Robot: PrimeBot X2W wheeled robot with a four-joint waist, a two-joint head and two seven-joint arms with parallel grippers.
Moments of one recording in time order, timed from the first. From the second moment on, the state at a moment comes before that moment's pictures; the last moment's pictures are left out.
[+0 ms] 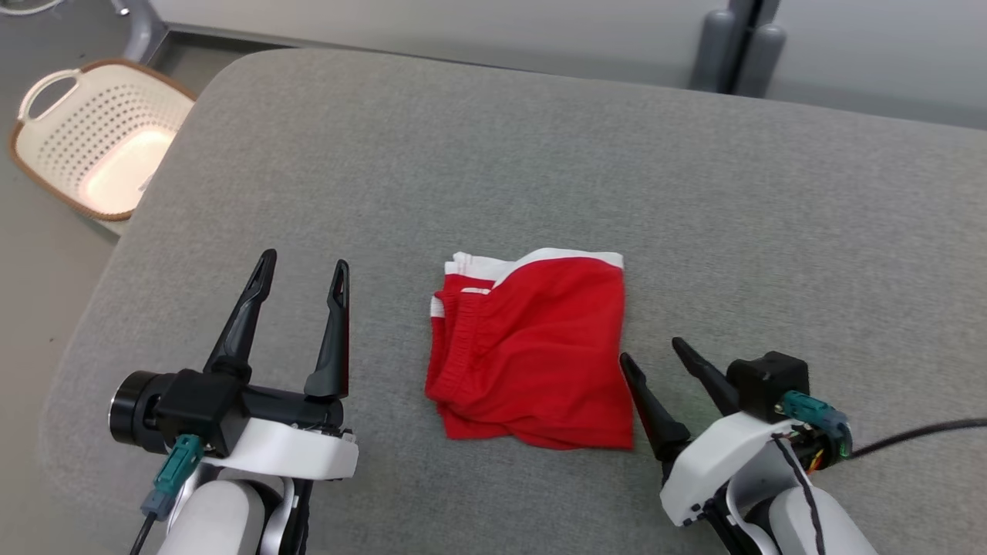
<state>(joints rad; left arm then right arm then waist) -0.17 0.18 -0.26 0.01 -0.25 0.08 -0.25 -0.19 -0.07 0.29 0.23 0.25 0.13 0.11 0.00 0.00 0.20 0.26</state>
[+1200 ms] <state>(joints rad) -0.19 0.20 -0.21 0.01 -0.18 -0.01 -0.25 -0.12 -0.23 0.35 0.16 0.24 0.13 0.27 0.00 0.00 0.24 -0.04</state>
